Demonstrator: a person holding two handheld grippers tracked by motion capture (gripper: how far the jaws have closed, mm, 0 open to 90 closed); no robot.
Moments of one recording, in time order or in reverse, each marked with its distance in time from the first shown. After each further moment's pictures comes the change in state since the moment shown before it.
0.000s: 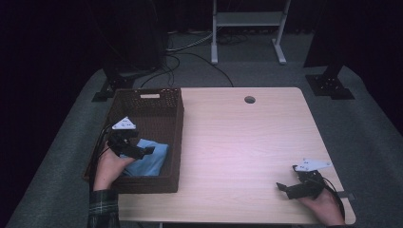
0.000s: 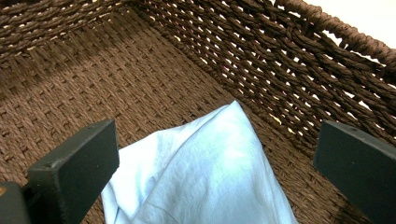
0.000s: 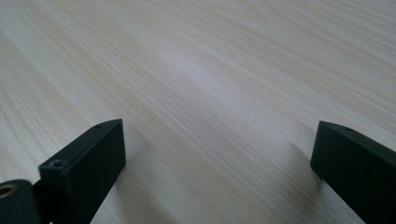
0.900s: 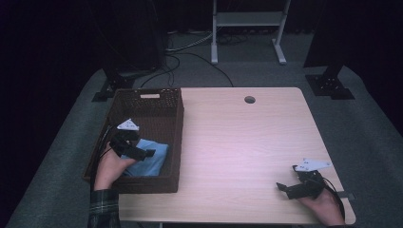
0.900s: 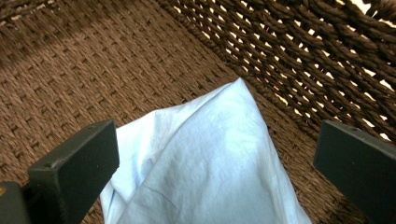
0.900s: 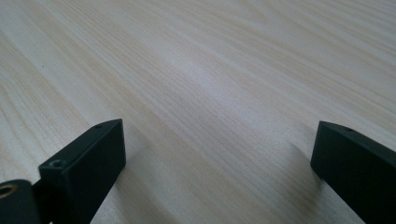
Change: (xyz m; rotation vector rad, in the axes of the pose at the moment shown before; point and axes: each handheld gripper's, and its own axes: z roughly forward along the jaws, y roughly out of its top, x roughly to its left) left arm 0.000 -0.002 0.008 0.098 0.005 -0.017; right arm 0.000 0.000 0.000 0.000 0.000 -0.001
